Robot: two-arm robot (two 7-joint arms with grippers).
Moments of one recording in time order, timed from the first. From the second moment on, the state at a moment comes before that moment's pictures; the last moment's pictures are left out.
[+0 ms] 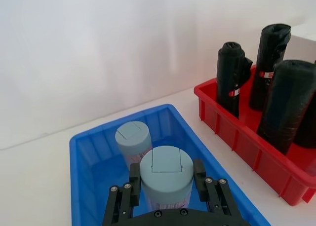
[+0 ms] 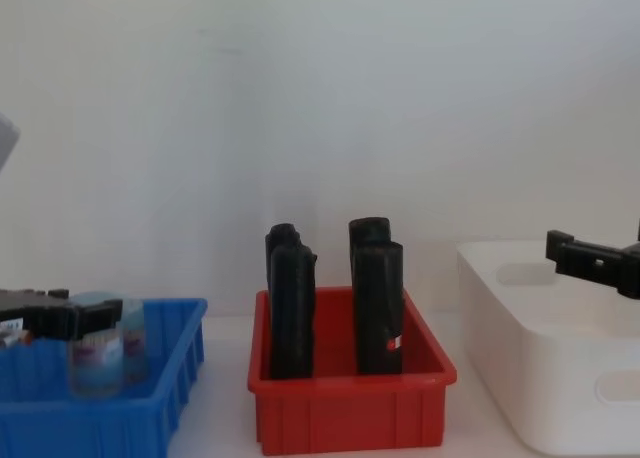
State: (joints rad) left arm -0.36 0.45 0.27 -1.29 -0.38 0.17 -0.18; right arm -0.01 0.34 -0.23 -1.77 0.29 0.03 0.07
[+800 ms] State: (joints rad) left arm -0.34 0.50 0.23 -1.53 -0.41 0.25 -0.26; right arm -0.01 0.34 -0.23 -1.77 0.29 0.03 0.07
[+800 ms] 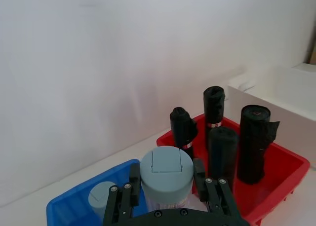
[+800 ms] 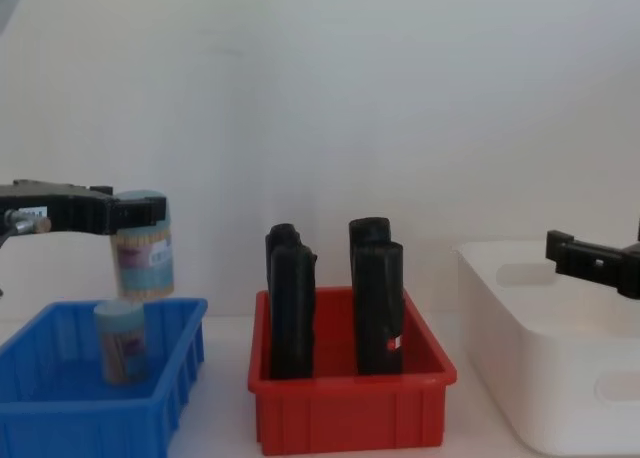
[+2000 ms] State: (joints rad) left arm -0.49 0.42 0.30 -1.56 -0.44 0.38 -0.71; right arm -0.01 0.34 -0.23 -1.77 0.29 0.03 0.07
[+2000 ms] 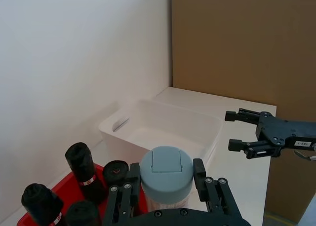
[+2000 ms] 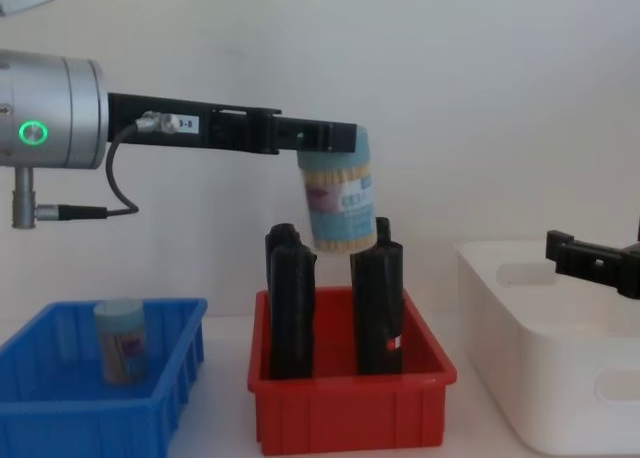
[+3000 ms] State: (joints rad) left arm -0.53 0.39 0.33 -1.54 -0.43 0.39 -0.79; right arm 0.00 0.37 -0.23 -1.80 0.28 0.07 0.32
